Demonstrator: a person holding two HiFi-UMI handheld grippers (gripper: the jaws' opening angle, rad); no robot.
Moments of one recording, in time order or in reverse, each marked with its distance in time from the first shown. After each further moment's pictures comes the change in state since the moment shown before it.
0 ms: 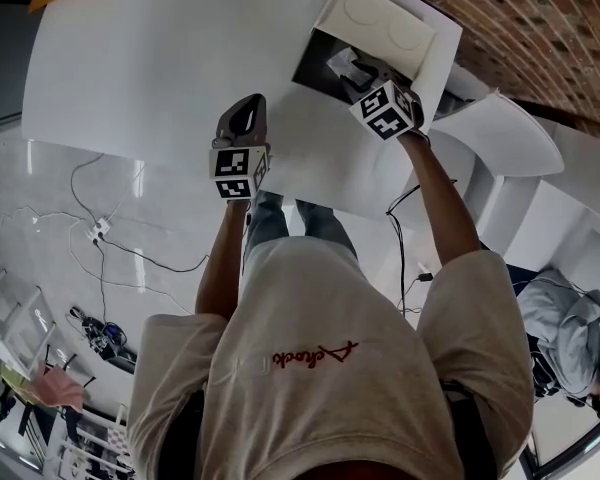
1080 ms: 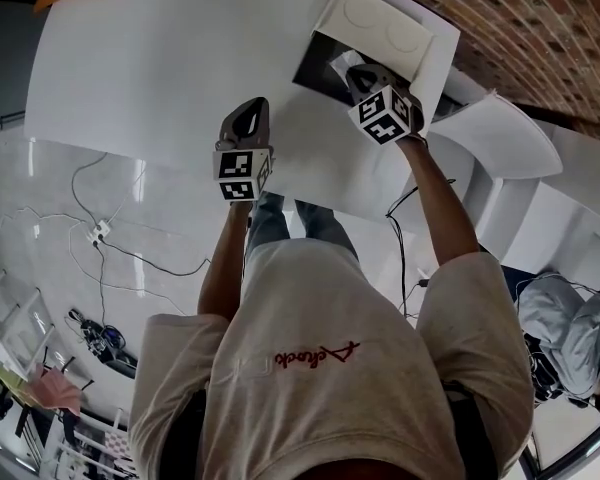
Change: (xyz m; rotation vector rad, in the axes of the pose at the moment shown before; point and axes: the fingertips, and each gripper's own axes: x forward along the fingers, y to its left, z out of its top) left arm -0.008 -0.003 0.001 0.010 -0.012 0.001; right arm -0.010 -0.003 0.008 -0.047 0.004 -0.088
